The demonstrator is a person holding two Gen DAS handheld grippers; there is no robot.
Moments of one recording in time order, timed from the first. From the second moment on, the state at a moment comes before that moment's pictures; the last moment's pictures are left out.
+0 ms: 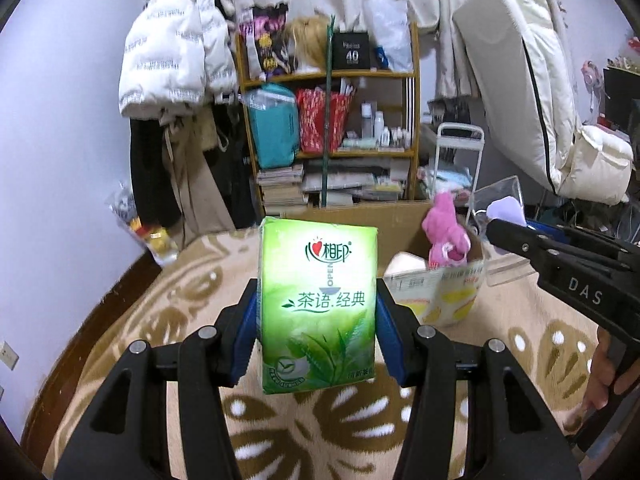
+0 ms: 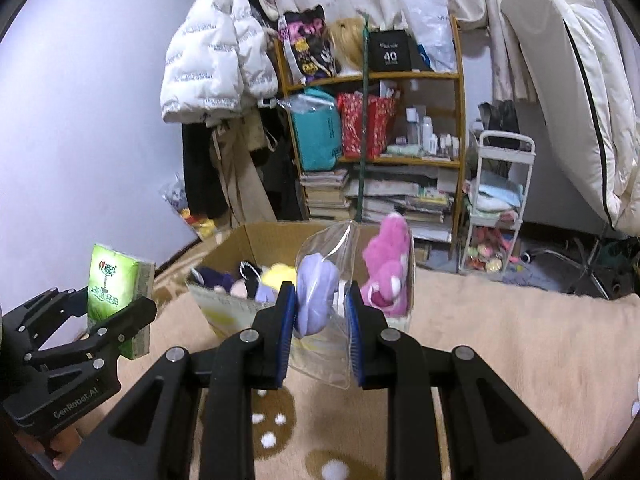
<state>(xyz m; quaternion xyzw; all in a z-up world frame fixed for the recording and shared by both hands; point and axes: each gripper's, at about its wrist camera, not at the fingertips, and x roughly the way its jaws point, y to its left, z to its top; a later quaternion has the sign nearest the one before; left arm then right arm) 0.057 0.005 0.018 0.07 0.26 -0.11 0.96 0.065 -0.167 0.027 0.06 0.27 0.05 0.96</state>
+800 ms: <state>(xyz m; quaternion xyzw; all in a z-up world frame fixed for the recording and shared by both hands) 0.134 -0.015 0.051 0.08 0.19 -0.13 0.97 0.130 -0.163 0.041 0.03 0.22 0.07 0.97</state>
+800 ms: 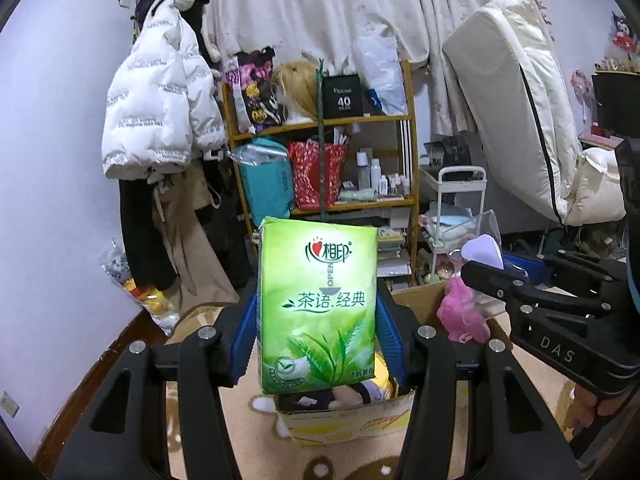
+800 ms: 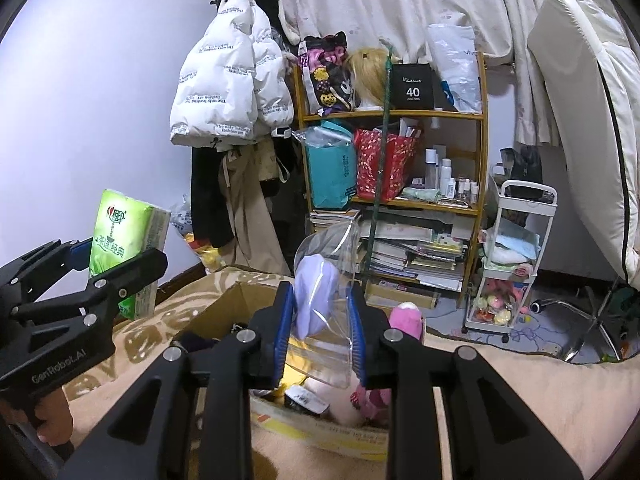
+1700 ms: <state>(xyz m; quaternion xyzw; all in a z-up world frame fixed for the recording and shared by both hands) 0.185 -0.037 -0.011 0.09 0.26 -0.13 0.95 0.158 -0.176 -0.022 0.05 0.29 0.10 0.95</state>
